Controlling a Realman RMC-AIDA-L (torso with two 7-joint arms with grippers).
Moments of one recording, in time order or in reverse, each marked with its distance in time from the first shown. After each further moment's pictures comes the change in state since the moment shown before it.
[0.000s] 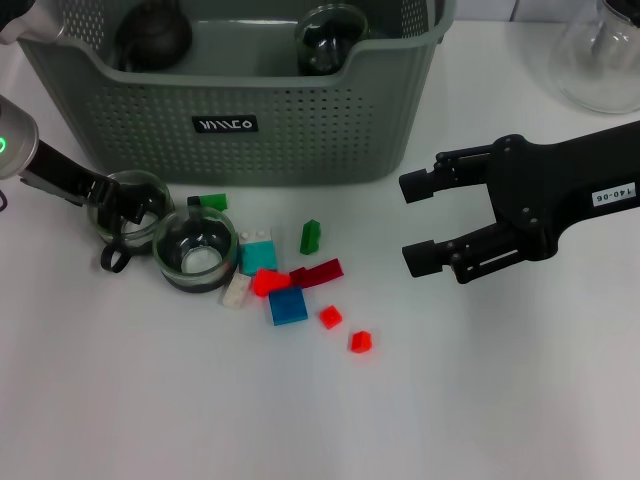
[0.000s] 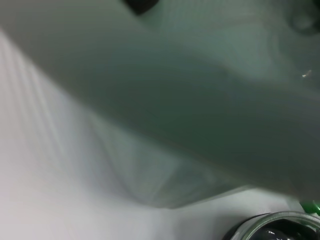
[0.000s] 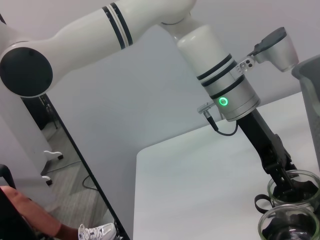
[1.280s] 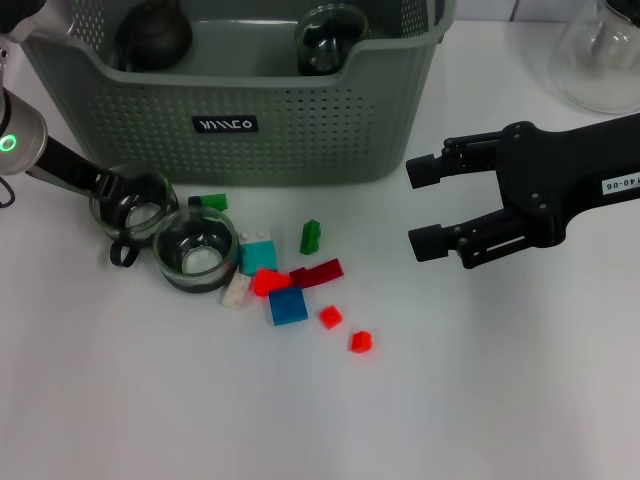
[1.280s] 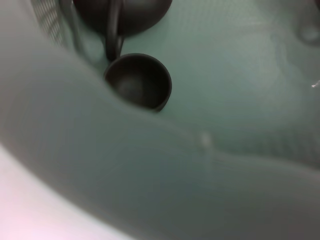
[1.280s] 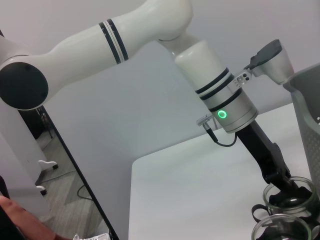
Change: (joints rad) left arm 0.006 -0.001 0.050 -0.006 -0.002 -0.059 -0.028; right arm 0.001 0.000 0.037 0.000 0.004 -0.008 -0.003
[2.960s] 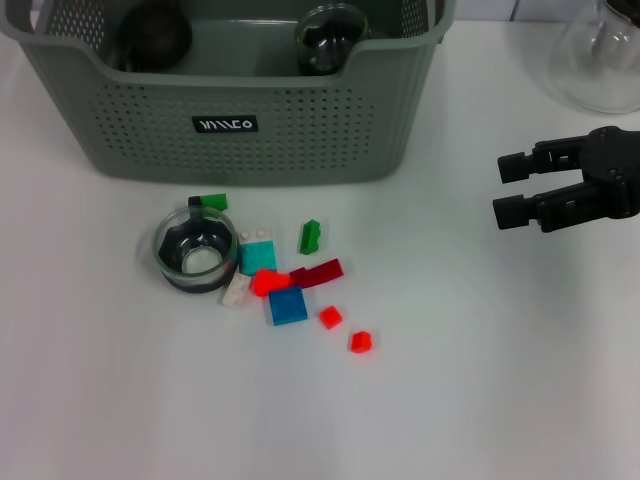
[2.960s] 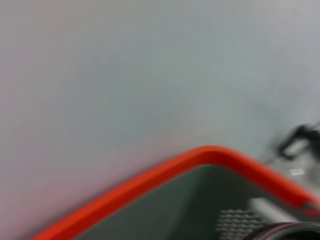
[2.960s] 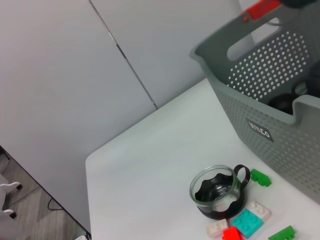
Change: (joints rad) left arm -0.422 0.165 -0.172 -0.042 -0.311 0.012 0.155; right arm 0.015 -0.121 0.107 0.175 -0.096 0.023 0.068
